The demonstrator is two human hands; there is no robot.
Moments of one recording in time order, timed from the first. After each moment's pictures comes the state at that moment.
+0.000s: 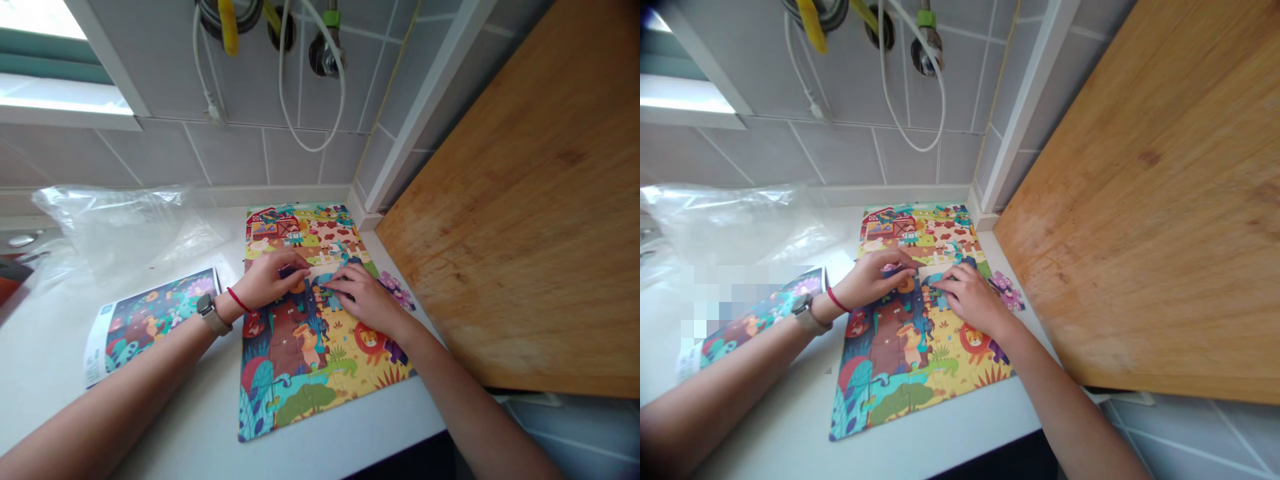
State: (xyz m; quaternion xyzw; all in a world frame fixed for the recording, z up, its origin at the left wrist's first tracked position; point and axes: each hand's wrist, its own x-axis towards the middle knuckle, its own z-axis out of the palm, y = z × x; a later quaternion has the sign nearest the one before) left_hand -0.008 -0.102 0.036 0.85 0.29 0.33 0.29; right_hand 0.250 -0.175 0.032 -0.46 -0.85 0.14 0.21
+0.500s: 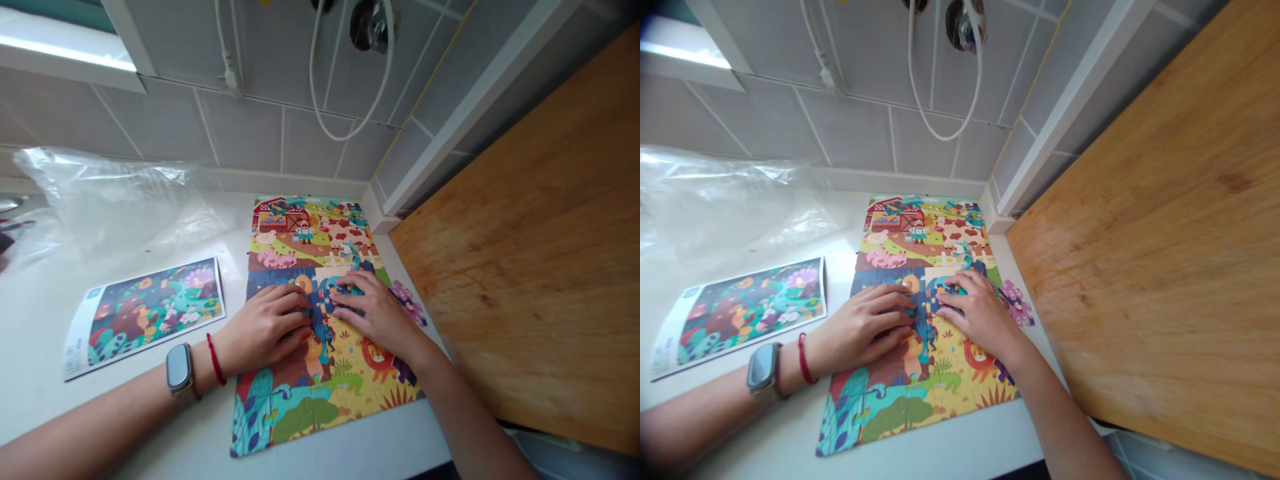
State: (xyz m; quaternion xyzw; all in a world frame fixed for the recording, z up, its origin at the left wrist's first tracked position) left_hand -0.032 -0.173 0.013 0.92 0.24 0.26 0.16; right_hand 0.246 -0.179 0.034 -0.46 -0.86 0.13 0.18
